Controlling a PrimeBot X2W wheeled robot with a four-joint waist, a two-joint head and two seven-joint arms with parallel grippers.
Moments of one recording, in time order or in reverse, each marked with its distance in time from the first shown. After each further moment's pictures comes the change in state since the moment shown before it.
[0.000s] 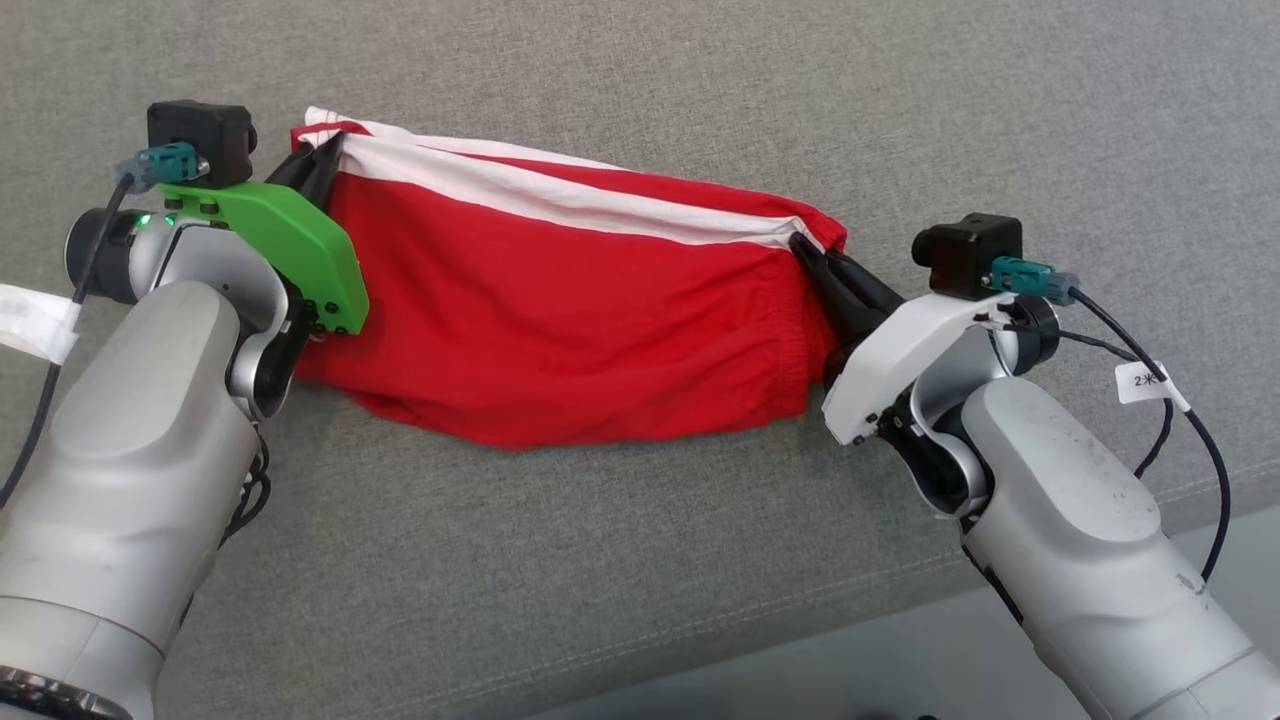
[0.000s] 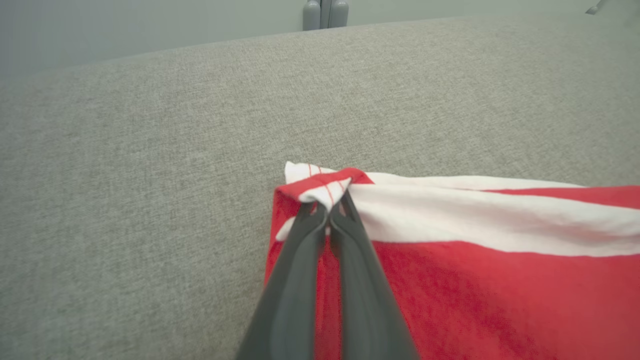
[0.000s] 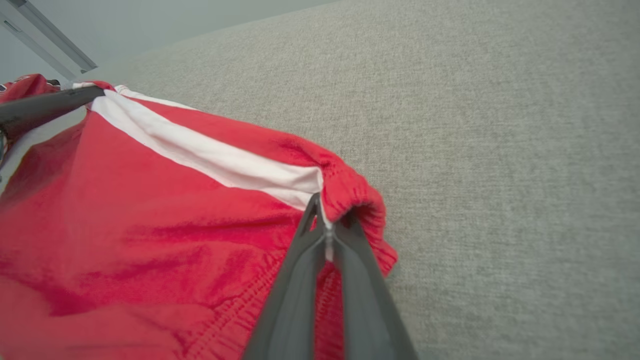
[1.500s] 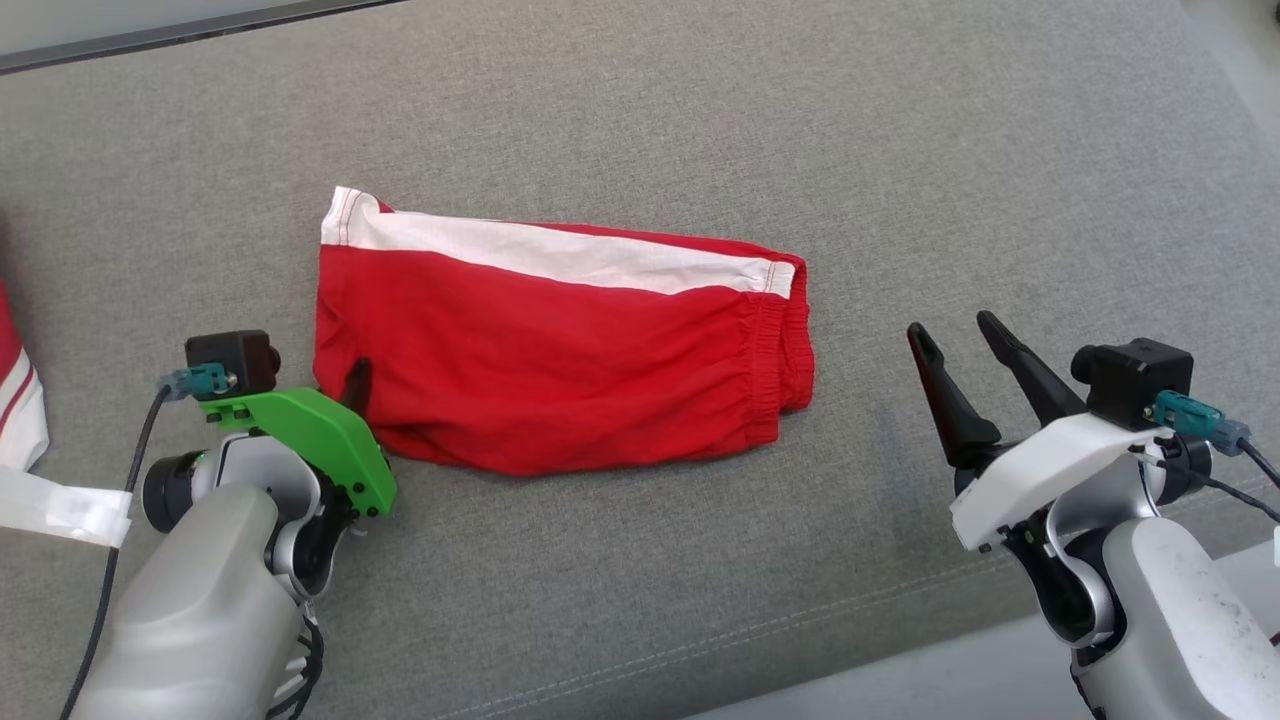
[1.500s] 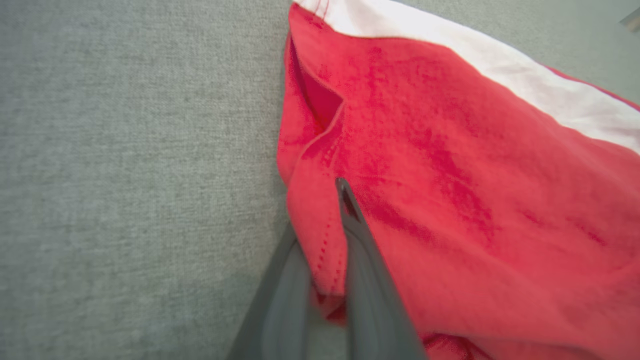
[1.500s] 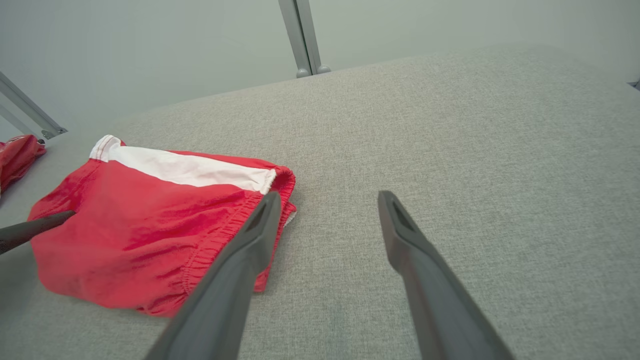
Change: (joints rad) left arm 0.281 -0.034 0.052 0.043 -0.177 0.020 0.016; right arm 0.386 -0.041 -0.295 -0.373 -0.142 0.000 0.082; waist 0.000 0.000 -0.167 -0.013
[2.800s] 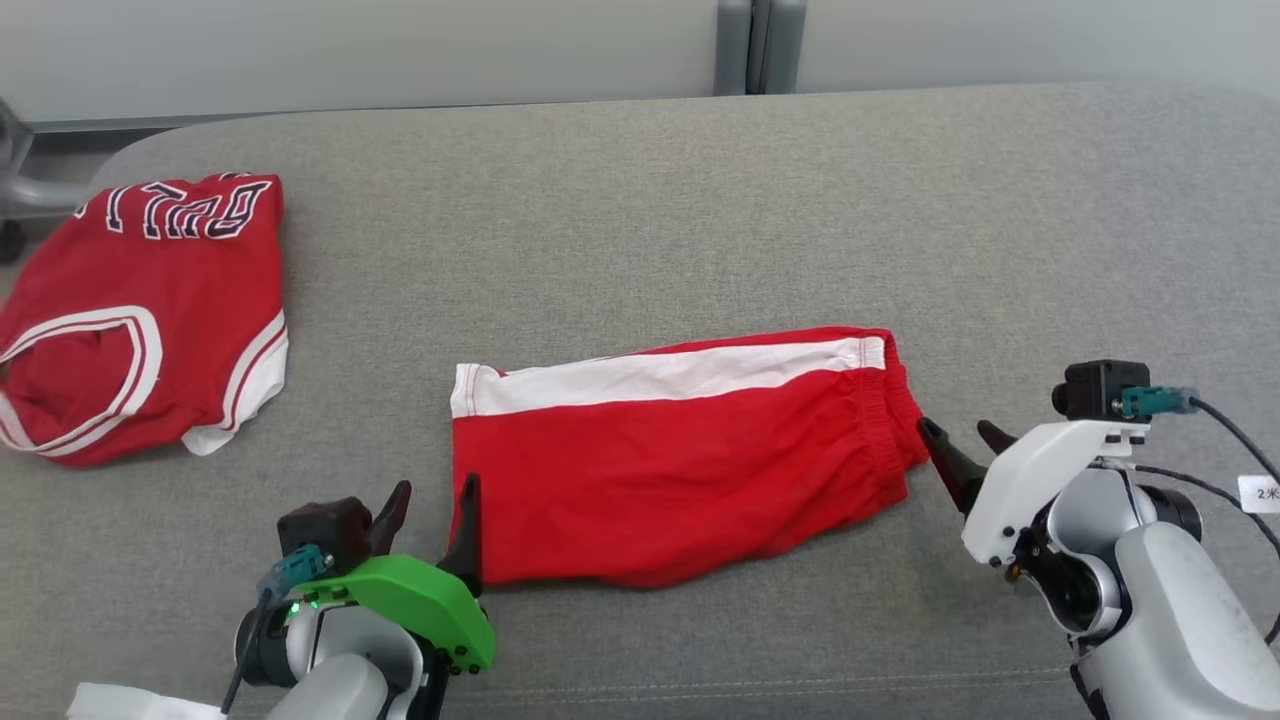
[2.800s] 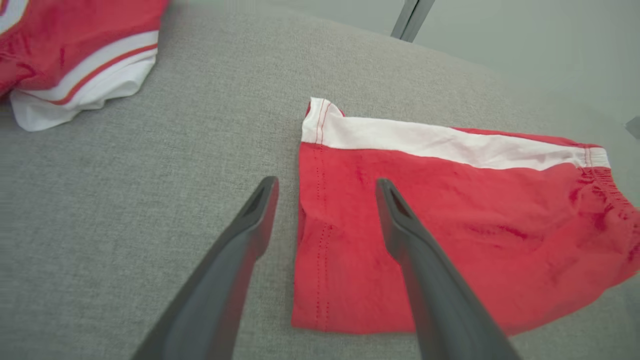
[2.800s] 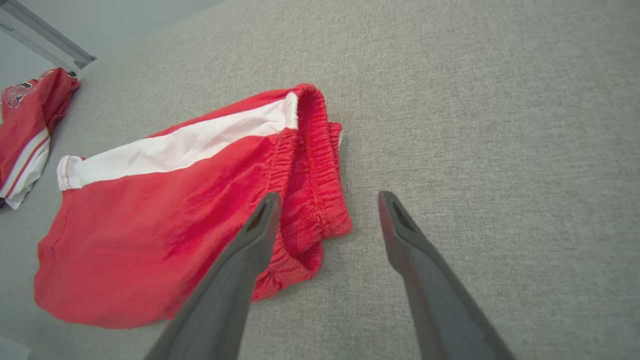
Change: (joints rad) left arm 0.390 0.009 -0.032 -0.491 0.052 0.290 -0.157; right arm -0.017 0.075 -0.137 0.190 0.030 0.000 0.356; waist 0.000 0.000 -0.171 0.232
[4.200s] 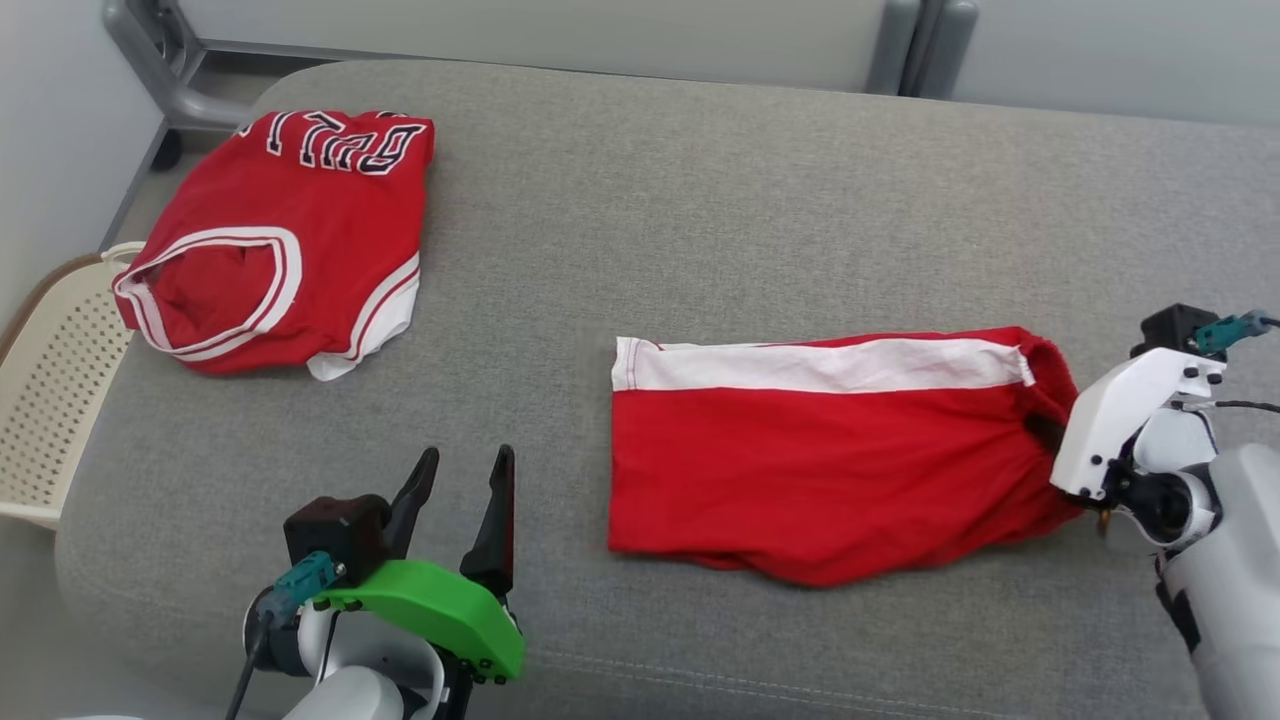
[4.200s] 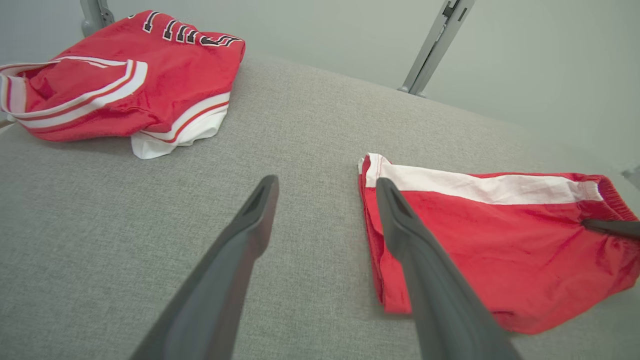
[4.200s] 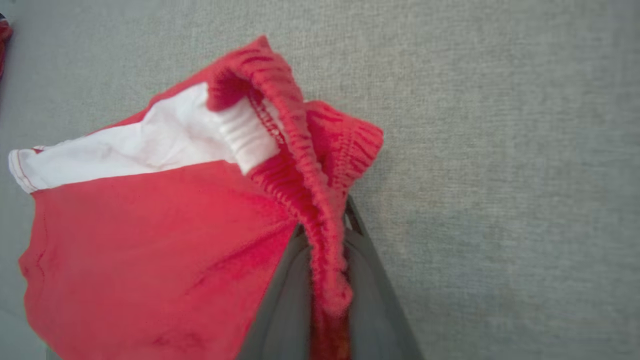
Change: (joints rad) left arm 0.049 0.073 -0.033 -0.316 0.046 0.103 0.028; right arm -0.220 -0.112 -0.049 0.337 0.092 0.000 0.178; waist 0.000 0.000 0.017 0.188
